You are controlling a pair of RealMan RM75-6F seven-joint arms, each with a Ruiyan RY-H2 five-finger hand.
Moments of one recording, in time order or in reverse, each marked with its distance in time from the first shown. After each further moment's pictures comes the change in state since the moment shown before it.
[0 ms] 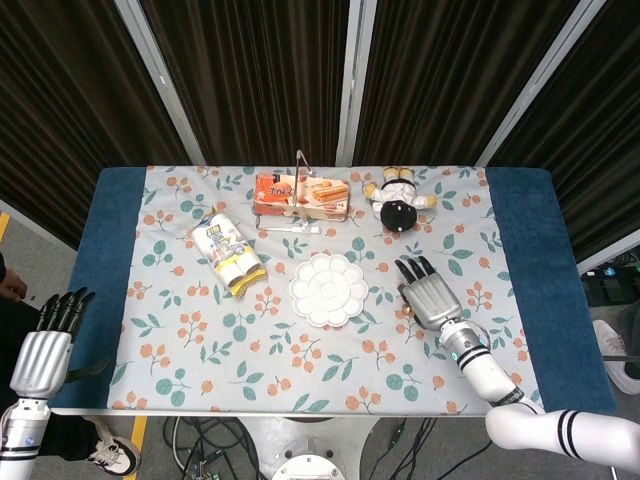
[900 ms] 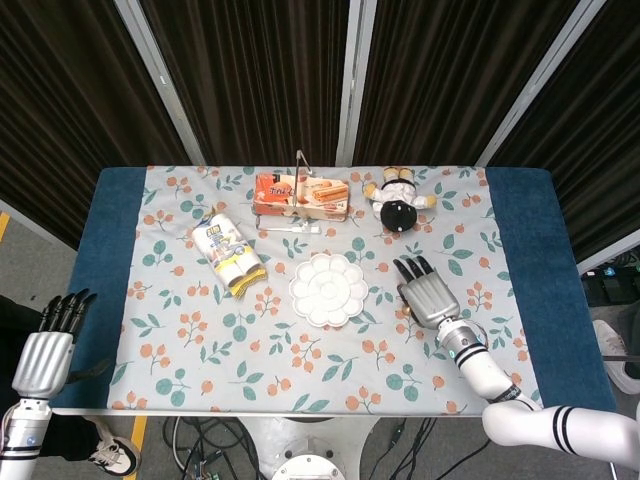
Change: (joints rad) left arm 0.000 -0.010 0.003 0.018 -0.003 -0.012 -0.014; right arm 0.030 -0.013 -0.019 0.018 0.028 0.003 0.016
